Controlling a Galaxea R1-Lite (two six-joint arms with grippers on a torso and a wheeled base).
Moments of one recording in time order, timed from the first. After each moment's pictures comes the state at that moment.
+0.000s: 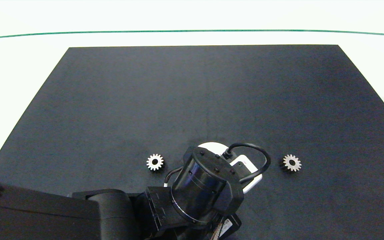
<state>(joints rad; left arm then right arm) -1.07 1.81 -0.97 -0.26 0.35 0.25 0.04 0.31 -0.60 0.43 -0.03 -0.10</state>
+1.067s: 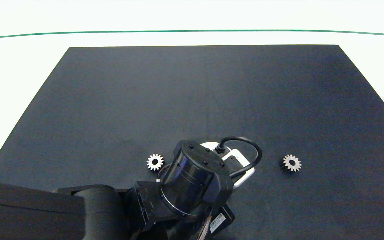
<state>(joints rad) -1.05 1.78 -0.96 -0.26 0.36 0.26 0.04 0.31 -0.59 0.43 -0.03 -0.10</state>
